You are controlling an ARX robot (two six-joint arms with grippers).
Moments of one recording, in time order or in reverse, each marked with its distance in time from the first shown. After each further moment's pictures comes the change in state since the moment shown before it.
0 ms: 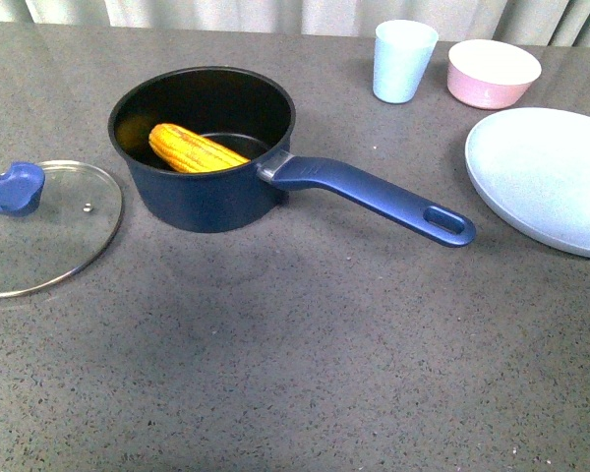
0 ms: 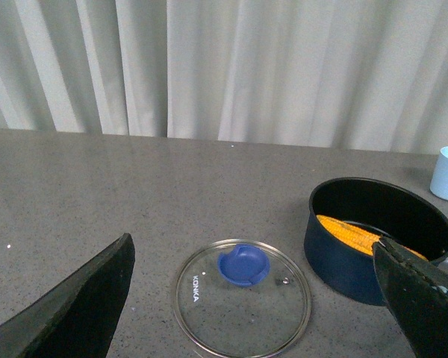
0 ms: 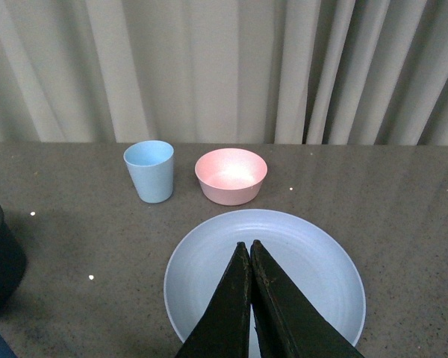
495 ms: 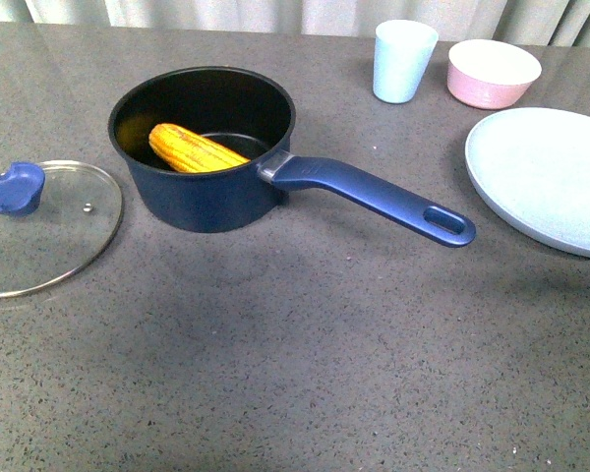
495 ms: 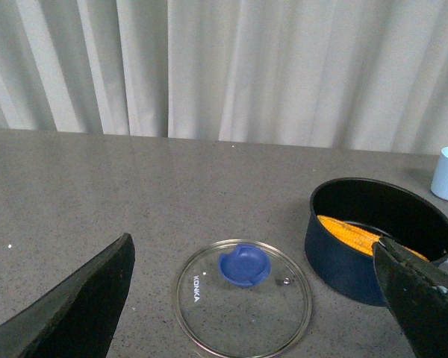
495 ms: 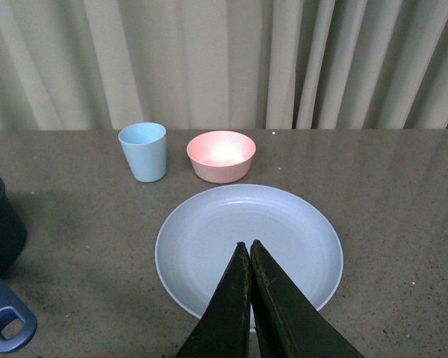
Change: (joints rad) left arm 0.000 0.000 0.000 0.000 0.000 0.000; right arm -0.103 -0.293 -0.137 -0.159 -0.102 0.000
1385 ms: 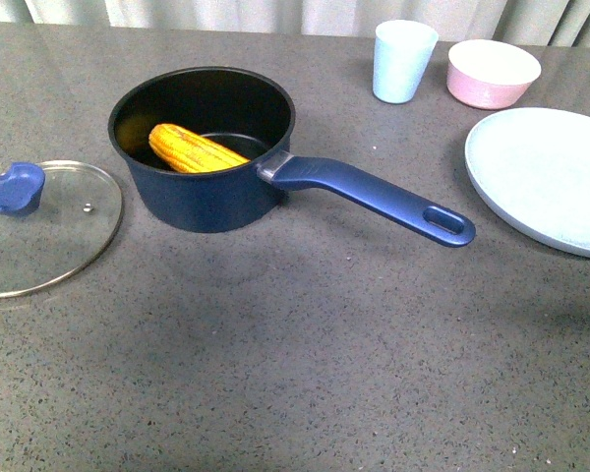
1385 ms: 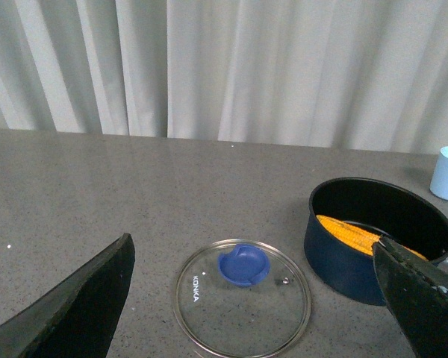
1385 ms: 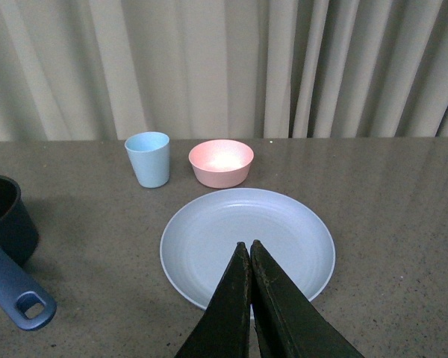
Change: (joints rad) left arm 0.000 0.000 0.000 0.000 0.000 0.000; right arm -0.002 -0.405 -0.038 -0.335 0.000 0.000
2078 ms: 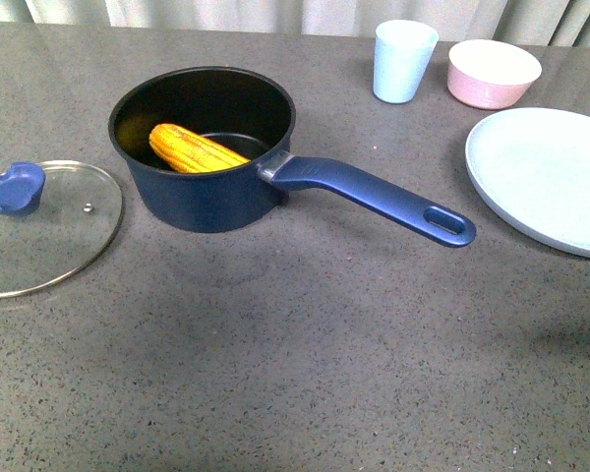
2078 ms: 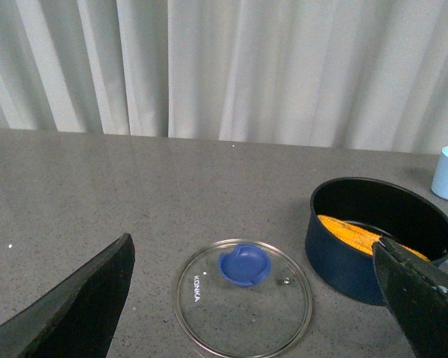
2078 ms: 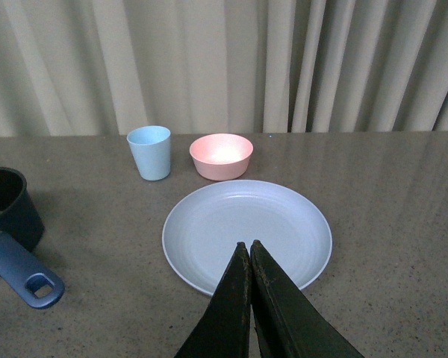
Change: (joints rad) left arm 0.000 0.000 0.000 0.000 0.000 0.001; right arm 0.000 -0.262 0.001 -0.269 0.000 0.000
